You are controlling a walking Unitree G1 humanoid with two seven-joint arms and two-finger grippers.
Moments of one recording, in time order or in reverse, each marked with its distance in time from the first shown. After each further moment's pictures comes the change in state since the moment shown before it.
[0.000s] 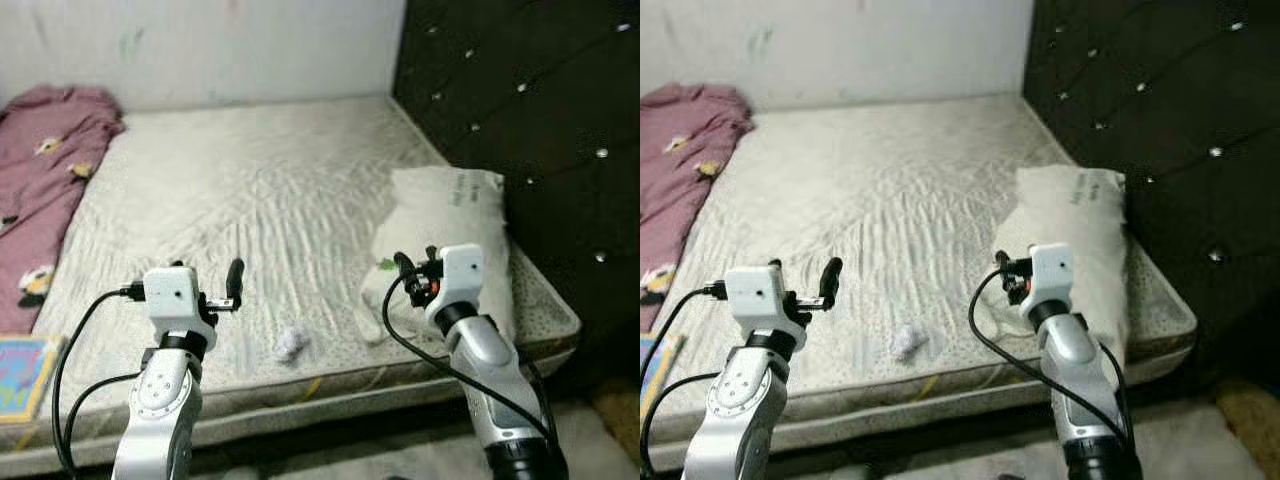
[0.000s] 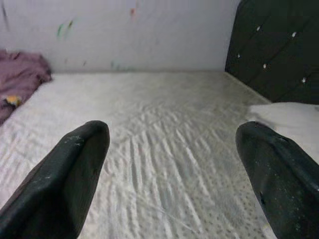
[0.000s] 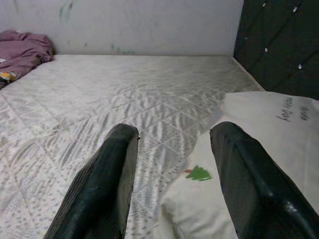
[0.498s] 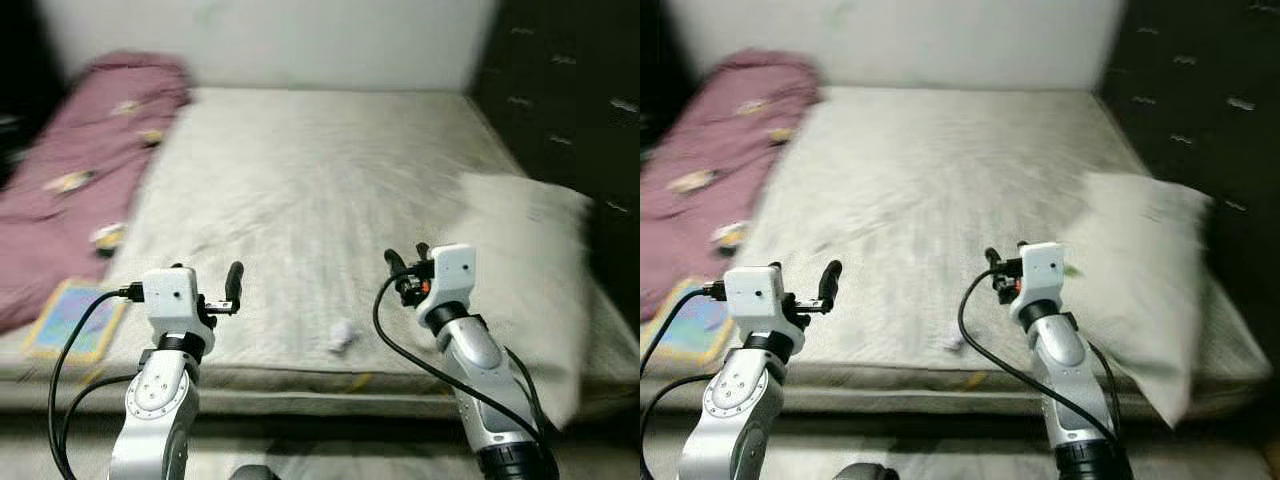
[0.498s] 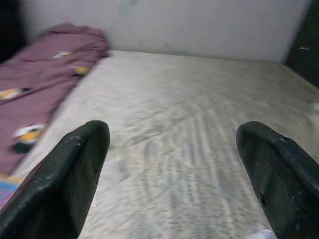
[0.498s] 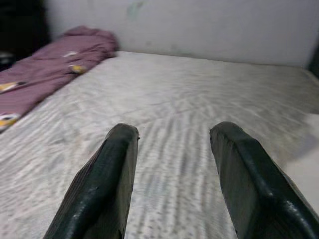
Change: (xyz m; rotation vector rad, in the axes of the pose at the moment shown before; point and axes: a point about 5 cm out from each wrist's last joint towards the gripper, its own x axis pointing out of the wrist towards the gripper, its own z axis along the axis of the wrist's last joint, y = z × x) left arm -0.002 0.001 -0.004 -0.025 0.048 -0.002; right arm -0.001 0.004 0.006 -0.012 -0.042 0.003
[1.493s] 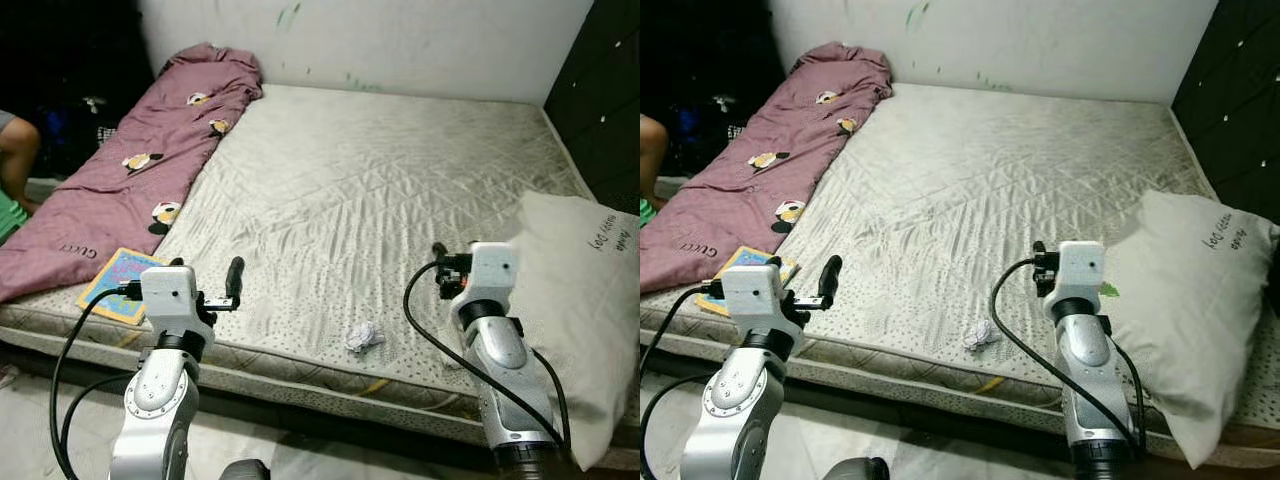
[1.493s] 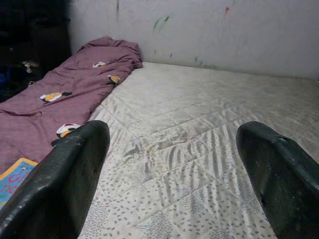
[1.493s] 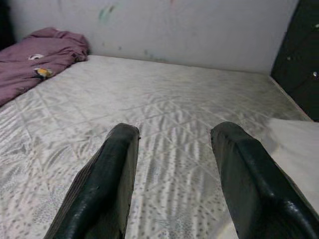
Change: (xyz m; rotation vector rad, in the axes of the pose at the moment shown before) left arm 0.001 0.002 0.002 0.004 -0.042 -0.020; right arm -0.006 -0.032 0.002 -0.039 -0.011 -0.264
